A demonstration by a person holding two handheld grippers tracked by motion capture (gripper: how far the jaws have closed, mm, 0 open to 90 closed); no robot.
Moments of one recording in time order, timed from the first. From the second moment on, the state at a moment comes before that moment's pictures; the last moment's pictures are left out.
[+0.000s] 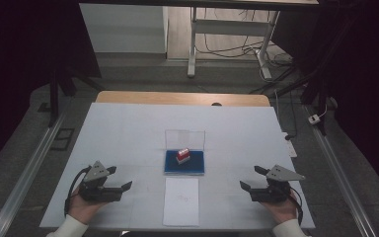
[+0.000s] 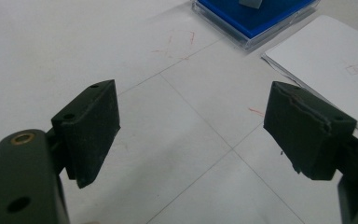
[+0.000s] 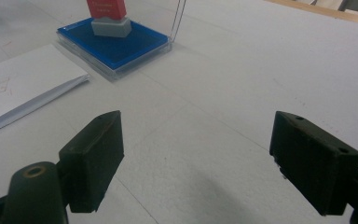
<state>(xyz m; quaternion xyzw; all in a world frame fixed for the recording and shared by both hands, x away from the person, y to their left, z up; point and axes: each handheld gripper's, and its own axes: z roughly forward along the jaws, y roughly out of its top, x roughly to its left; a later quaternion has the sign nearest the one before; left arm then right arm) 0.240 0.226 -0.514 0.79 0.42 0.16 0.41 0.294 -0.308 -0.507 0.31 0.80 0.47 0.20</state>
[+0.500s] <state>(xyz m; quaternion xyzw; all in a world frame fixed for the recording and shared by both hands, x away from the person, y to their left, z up) 0.239 0.225 -0.514 0.79 0.42 0.16 0.41 0.293 -0.307 -0.508 0.31 0.81 0.46 0.19</state>
